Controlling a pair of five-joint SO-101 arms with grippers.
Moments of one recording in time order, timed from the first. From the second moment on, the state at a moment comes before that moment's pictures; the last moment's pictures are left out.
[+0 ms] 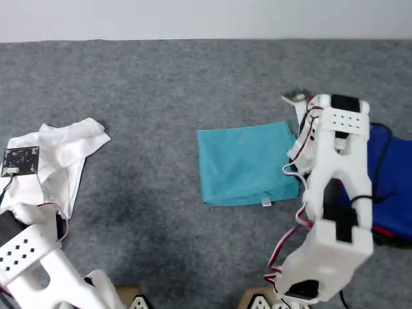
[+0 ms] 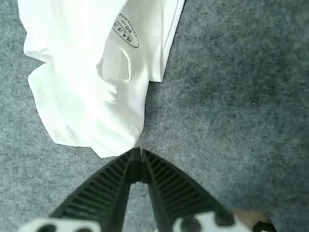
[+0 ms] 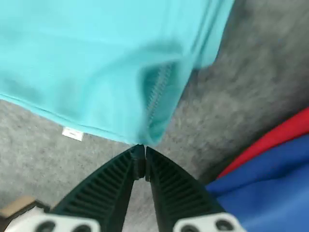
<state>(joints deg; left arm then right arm) -44.8 -48.3 46.7 90.6 -21.8 6.8 11.0 -6.2 92.1 33.9</state>
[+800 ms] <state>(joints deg) -44.8 -48.3 46.7 90.6 -21.8 -0.8 30.0 -13.0 77.1 10.2</state>
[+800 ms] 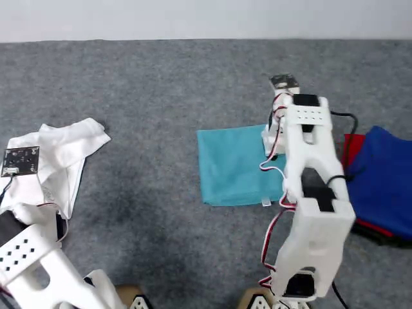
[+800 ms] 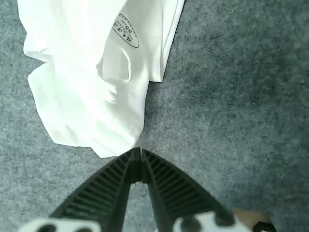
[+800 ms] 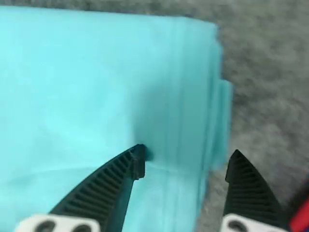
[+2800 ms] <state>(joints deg) -44.8 -48.3 47.9 90.6 -21.6 -3.3 26.0 -28.3 66.9 26.8</state>
